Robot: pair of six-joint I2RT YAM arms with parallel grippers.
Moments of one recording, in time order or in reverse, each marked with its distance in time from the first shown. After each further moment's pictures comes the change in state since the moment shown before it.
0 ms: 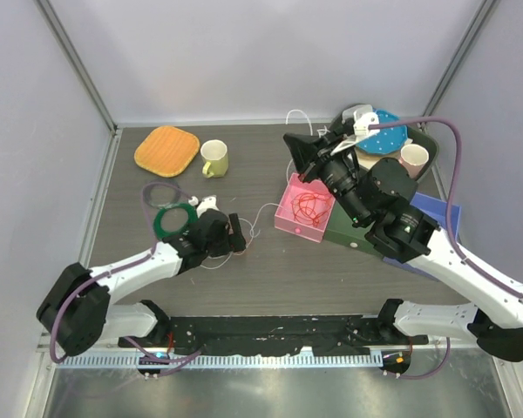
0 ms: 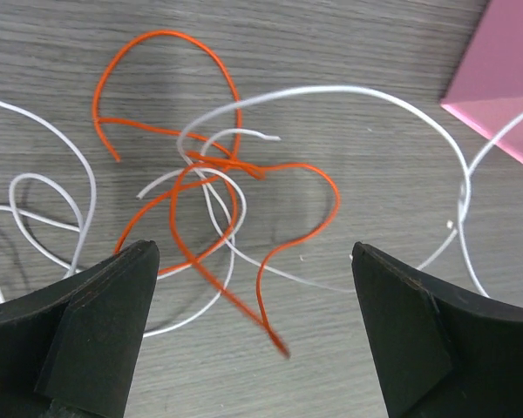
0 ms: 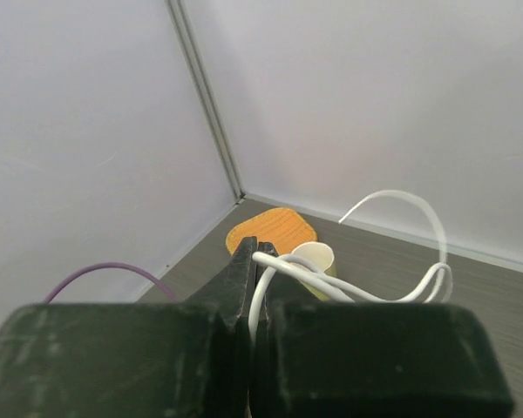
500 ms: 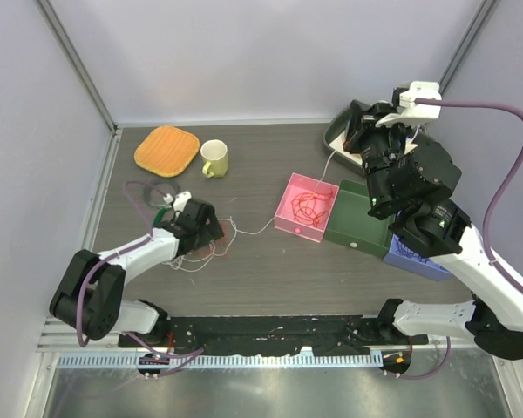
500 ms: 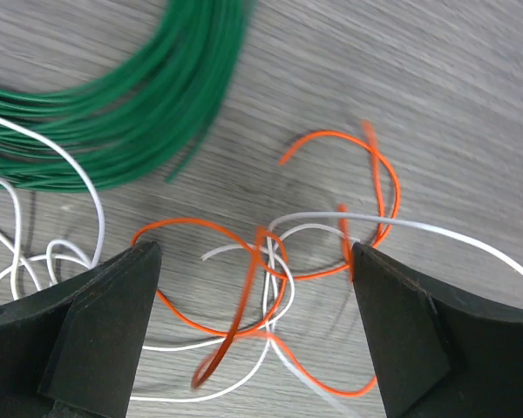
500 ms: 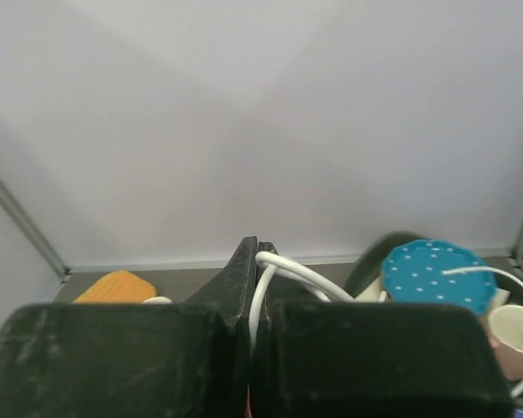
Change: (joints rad) left arm 0.189 0.146 0.054 -0.082 -0.090 -0.030; right arm 0.000 0.021 0.251 -0.149 0.474 -0.214
